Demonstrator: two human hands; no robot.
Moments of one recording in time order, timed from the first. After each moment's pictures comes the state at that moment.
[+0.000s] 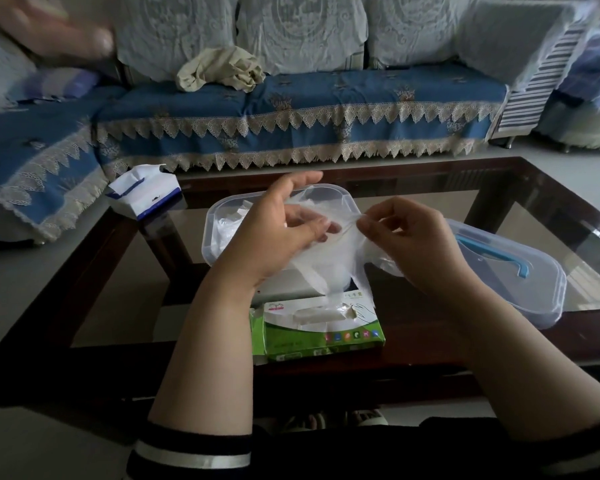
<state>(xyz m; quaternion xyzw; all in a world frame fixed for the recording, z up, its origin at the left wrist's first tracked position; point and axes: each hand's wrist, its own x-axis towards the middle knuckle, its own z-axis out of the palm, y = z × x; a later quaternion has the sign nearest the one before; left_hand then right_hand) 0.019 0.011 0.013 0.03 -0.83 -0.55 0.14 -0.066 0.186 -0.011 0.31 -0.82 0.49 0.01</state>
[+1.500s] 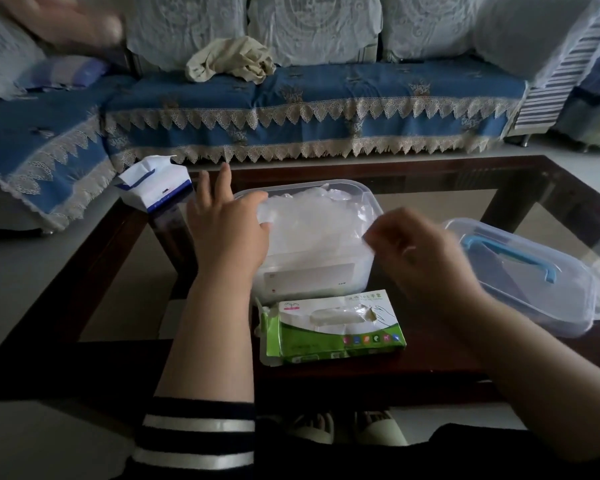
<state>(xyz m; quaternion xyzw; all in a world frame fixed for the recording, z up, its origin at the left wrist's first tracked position) 0.007 -0.052 -0.018 0.28 -0.94 -0.08 0.19 -0.056 0.170 -0.029 0.37 -0.84 0.39 0.11</state>
